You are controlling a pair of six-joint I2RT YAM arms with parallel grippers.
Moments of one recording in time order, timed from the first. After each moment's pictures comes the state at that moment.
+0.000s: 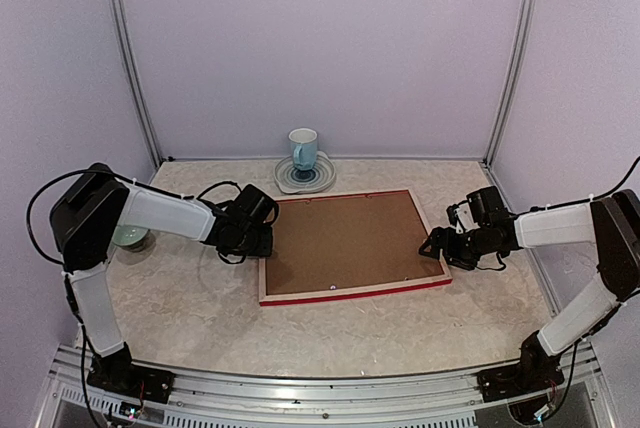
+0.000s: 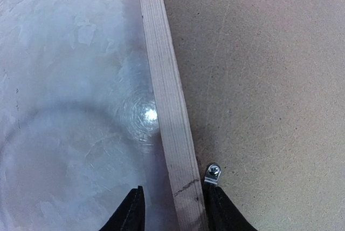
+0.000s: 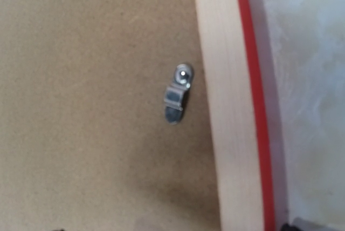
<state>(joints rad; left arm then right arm) -0.69 1.89 1.07 -0.18 -0.33 -0.55 0.28 1.51 0.68 -0.11 -0.32 0.47</state>
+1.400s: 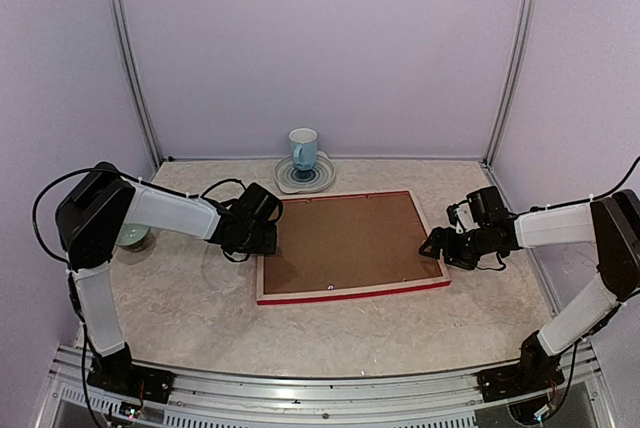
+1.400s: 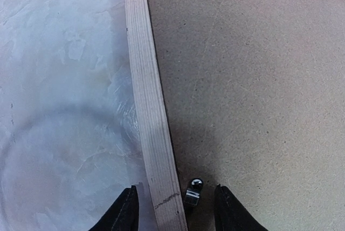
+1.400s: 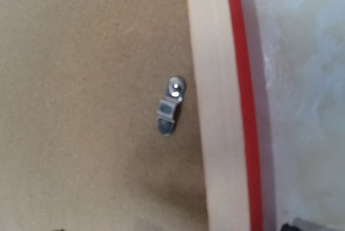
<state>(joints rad) -0.70 1.92 1.11 -0.16 -0.34 -0.54 0.28 1.51 0.68 -0.11 -0.32 0.47</state>
